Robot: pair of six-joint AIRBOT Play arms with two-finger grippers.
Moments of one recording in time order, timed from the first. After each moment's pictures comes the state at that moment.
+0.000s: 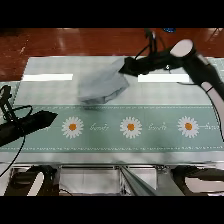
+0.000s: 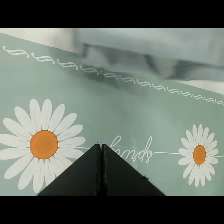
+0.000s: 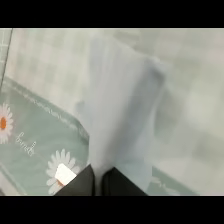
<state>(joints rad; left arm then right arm) 0.06 -0.42 0.50 1.05 -1.01 -1.63 0.27 -1.53 1.56 -0.78 1.06 1.44</state>
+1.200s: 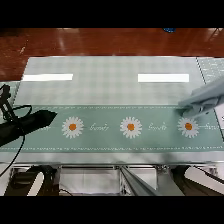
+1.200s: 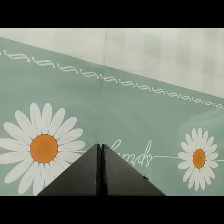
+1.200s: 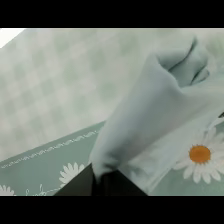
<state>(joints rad) 0.06 -0.42 0.50 1.05 -0.99 -1.62 -0.72 -1.24 1.75 -1.01 1.82 1.65</state>
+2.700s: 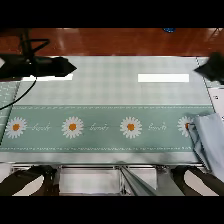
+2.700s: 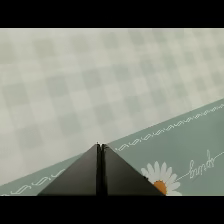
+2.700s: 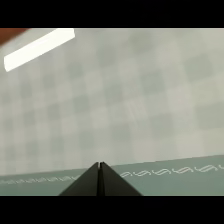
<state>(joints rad) -0.19 -1.13 1.25 1.02 -1.00 -1.42 -0.20 -1.11 1.26 -1.08 1.18 1.60</state>
